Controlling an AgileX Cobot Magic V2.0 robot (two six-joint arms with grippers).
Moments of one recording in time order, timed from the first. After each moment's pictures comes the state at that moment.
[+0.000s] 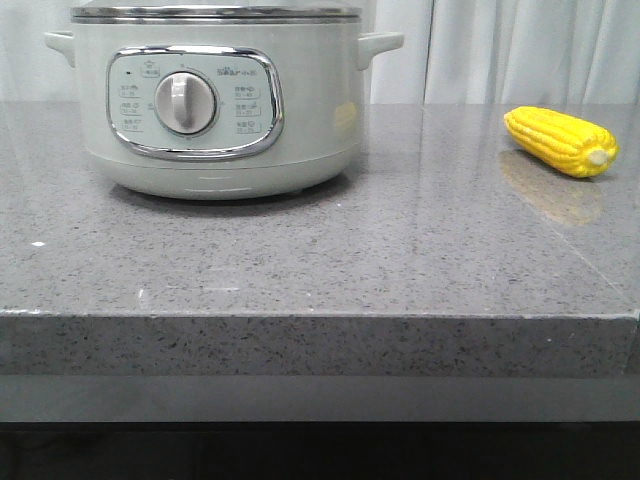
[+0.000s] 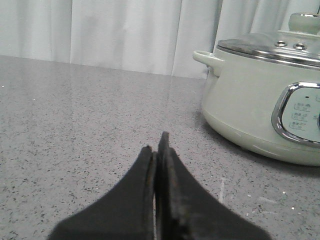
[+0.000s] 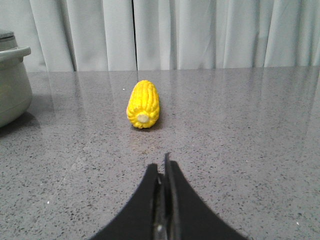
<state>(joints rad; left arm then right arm) -0.06 0.00 0.01 -0.06 0.06 -0.04 -0.01 -0.01 0.03 -0.01 0.02 0.09</state>
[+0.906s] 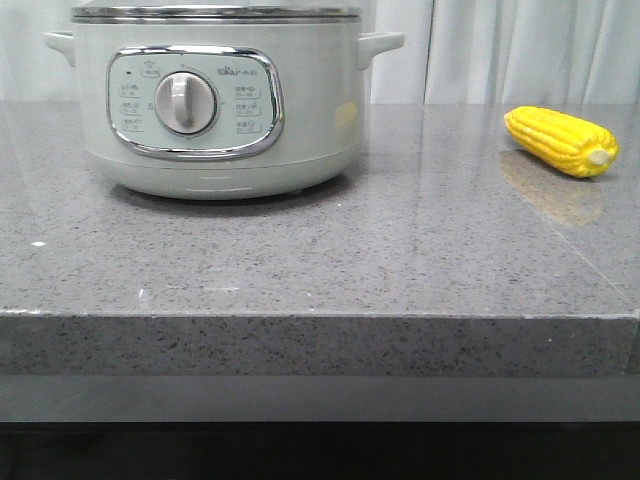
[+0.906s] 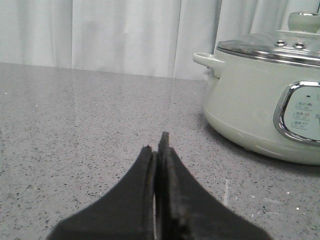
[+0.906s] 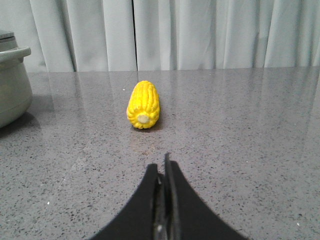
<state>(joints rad) -0.06 0.00 0.01 -0.03 0.05 -0.04 -0.01 -0.01 0.03 -0.01 0.02 0.09</state>
